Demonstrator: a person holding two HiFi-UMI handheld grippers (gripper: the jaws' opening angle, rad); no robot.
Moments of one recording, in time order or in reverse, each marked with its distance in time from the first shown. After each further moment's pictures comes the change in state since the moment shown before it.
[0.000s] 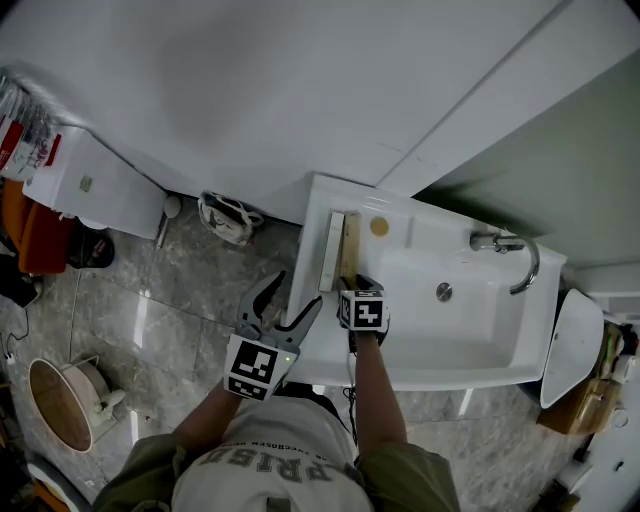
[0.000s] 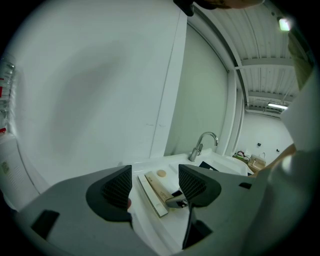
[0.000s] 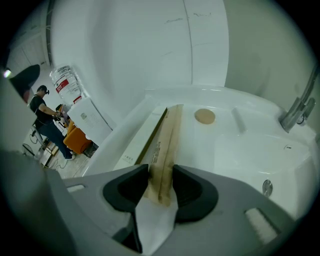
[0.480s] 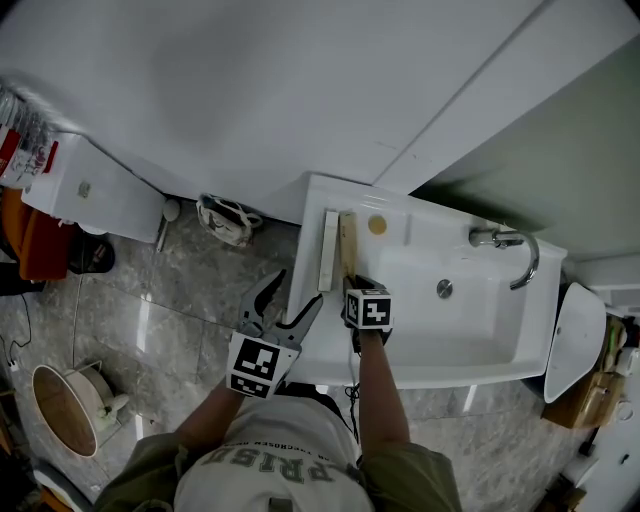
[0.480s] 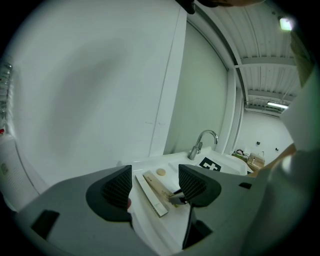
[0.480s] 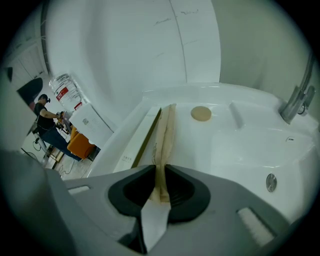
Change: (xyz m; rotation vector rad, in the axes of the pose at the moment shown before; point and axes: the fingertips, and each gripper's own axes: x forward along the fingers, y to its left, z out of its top) left arm 0.006 -0.001 -0.002 0.007 0.020 -0.007; right arm -0.006 -0.005 -0.002 0.066 0.005 0.043
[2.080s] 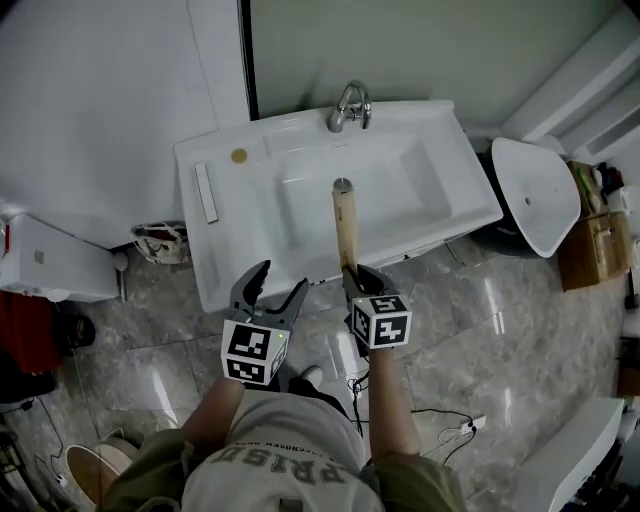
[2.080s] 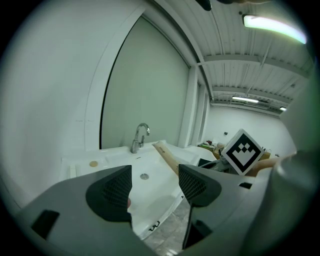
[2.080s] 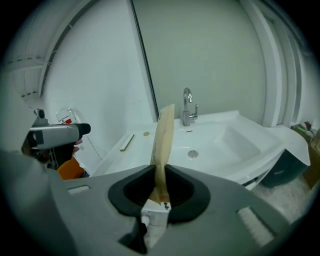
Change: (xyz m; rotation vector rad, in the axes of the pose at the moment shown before) left arm -0.074 -0.291 -0.081 0.188 0.015 -0.292; right arm -0.317 -0.084 -0.204 0.201 -0.446 -0.208
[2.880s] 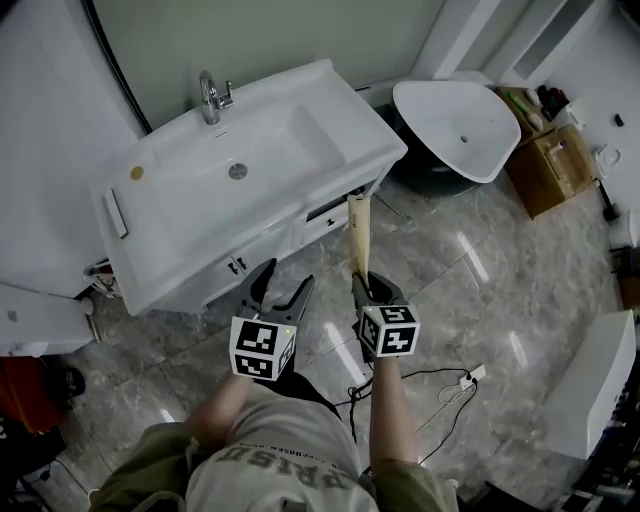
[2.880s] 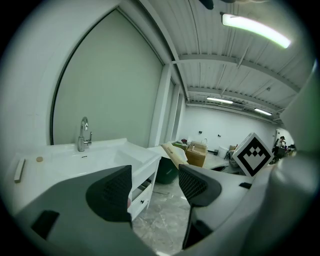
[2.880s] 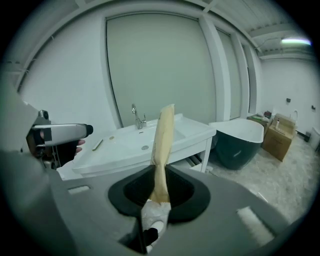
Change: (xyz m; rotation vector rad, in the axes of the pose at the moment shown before) left arm 0.058 -0.258 -0.023 0.070 0.014 -0.259; right arm -0.207 -0.185 -0.104 0.188 -0.099 -0.279
